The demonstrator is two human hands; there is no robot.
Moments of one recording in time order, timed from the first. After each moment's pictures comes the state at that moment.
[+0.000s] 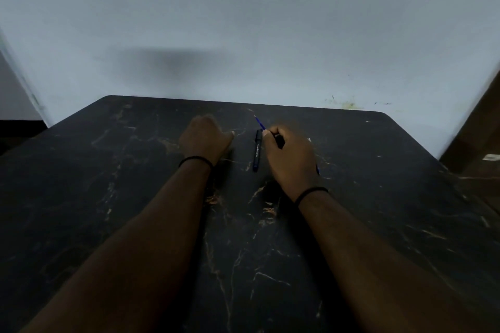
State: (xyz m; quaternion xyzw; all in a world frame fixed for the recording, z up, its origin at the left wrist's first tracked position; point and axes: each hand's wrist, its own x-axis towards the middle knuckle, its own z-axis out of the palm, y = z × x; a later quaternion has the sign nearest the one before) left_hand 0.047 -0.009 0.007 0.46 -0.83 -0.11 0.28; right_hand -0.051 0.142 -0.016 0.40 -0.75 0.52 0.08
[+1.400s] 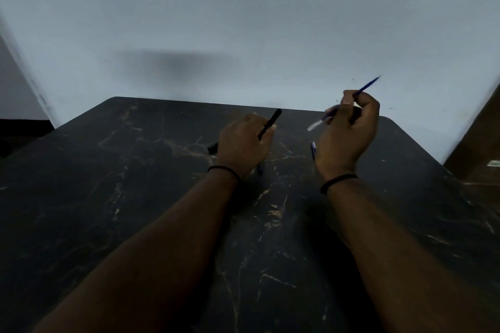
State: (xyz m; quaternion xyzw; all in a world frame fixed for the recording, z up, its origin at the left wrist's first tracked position) left_hand 0.020 0.034 0.004 0.24 -0.87 -0.06 0.42; right_hand -0.071 0.161 0.036 0.21 -0.48 0.83 0.18
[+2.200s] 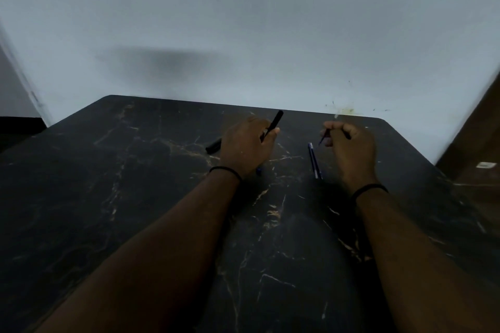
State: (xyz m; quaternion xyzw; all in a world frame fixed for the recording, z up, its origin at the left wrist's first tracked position) left_hand 0.014 0.033 -0.001 0.21 -0.88 -0.11 0.40; right_hand -0.120 0.191 0.006 0.26 -0.73 0.63 0.03
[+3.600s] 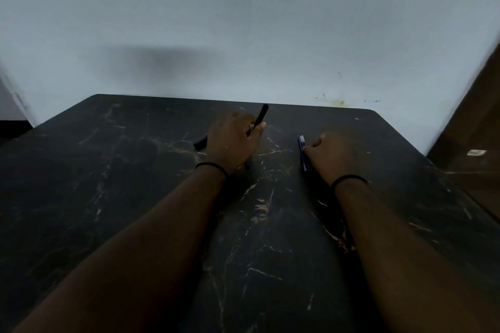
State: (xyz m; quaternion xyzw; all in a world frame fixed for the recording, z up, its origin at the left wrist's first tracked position) left_hand 0.015 0.033 0.000 0.21 -0.88 -0.12 0.41; right_hand -0.129 0.189 -0.010 0.28 -0.91 0.30 0.04
